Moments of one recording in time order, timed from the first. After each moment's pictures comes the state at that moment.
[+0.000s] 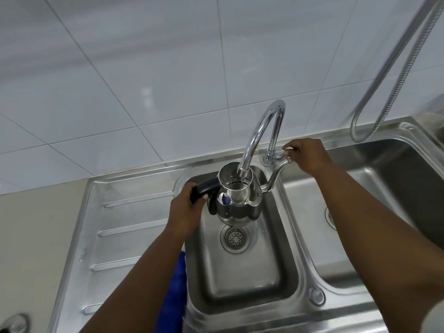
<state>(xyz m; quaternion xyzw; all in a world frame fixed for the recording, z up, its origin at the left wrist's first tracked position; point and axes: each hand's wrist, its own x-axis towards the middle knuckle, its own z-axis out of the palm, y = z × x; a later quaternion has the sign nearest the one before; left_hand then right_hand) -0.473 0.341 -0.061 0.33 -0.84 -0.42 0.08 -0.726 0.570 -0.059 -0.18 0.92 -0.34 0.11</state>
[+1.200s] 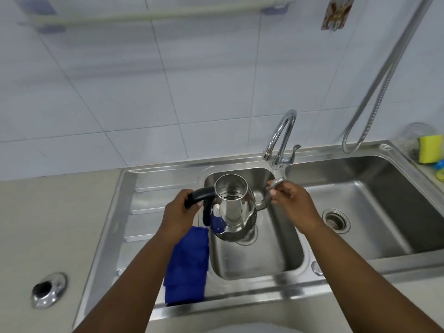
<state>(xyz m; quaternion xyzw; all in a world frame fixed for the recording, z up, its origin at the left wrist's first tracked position) -0.335 0.313 -0.023 0.30 -0.81 -0.50 0.11 -0.495 0.559 -0.028 -0.14 0.73 -0.64 0.18</state>
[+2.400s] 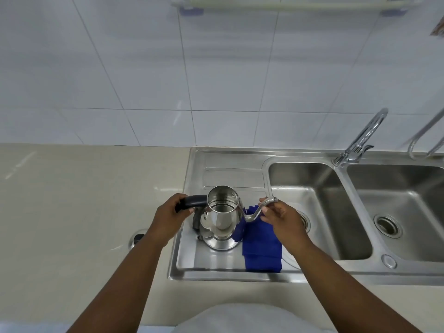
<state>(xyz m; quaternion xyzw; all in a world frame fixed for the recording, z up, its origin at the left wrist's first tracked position) -0.128 0.140 -0.042 0.34 -0.77 -0.52 0.11 -0.296 0.391 -0.055 -0.15 0.75 -0.60 0.23</state>
